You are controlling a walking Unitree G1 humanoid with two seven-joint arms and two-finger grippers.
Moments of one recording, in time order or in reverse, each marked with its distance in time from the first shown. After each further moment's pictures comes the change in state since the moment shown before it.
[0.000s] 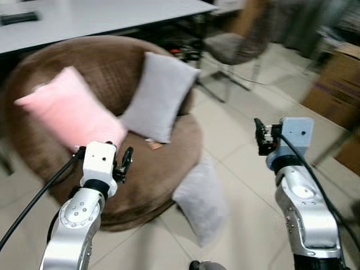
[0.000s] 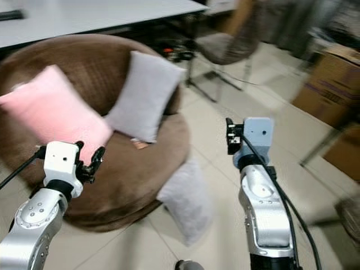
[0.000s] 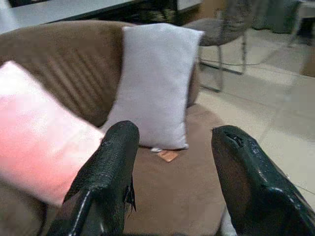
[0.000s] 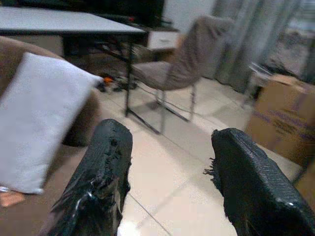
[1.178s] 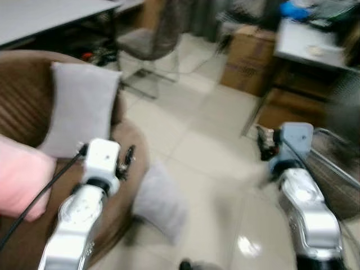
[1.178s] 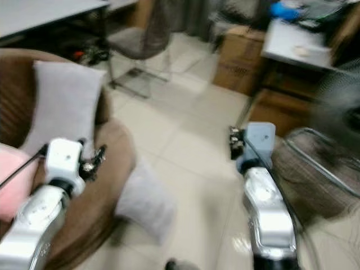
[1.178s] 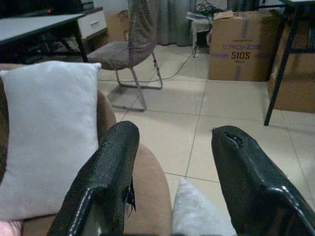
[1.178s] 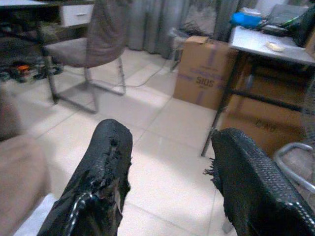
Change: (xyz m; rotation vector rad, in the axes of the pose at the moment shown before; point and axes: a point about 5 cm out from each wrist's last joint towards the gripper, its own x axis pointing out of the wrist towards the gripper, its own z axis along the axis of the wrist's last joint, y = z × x) left arm 0.002 0.004 0.000 0.052 -0.002 0.011; right arm -0.004 0.006 -0.017 0.069 0.099 0.097
